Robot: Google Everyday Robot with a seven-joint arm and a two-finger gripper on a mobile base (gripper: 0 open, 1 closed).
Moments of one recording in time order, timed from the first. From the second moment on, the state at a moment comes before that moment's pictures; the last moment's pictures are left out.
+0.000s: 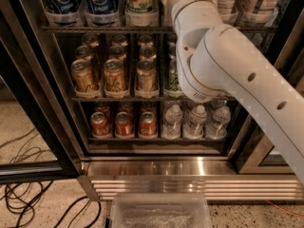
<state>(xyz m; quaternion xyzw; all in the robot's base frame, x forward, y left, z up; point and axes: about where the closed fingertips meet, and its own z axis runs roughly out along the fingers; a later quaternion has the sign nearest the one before) 0.653 -0.081 1.119 -0.11 0.57 -0.06 0.81</state>
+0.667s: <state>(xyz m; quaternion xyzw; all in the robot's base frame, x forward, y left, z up) 0.651 -0.084 1.124 -0.11 0.56 -0.05 0.82</state>
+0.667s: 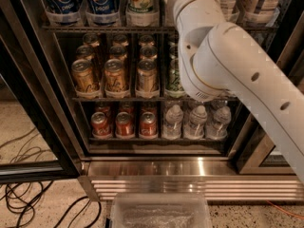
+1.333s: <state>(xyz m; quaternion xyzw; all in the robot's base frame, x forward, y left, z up) 0.646 -0.085 1.125 -0.10 0.56 -0.04 0.82</state>
